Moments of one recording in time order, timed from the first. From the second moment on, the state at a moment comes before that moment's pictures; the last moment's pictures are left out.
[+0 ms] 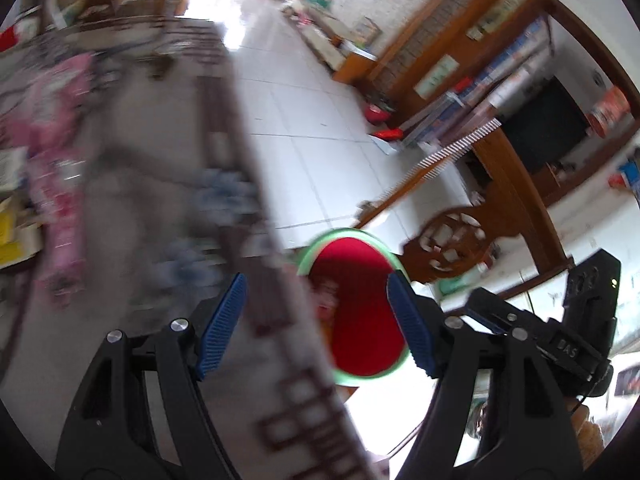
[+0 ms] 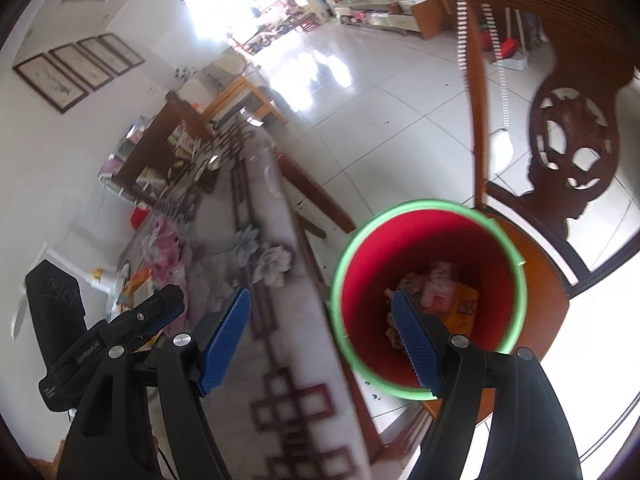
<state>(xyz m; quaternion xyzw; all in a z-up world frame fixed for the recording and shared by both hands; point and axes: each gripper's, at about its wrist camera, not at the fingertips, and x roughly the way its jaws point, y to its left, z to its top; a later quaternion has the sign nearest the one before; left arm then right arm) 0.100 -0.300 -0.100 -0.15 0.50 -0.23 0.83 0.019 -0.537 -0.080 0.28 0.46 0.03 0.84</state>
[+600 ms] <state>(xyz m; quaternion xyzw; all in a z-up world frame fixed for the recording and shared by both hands) 0.088 -0.002 -0.137 -0.24 0.50 0.06 0.83 0.050 -0.352 -0.087 0.22 0.50 0.12 0.83</state>
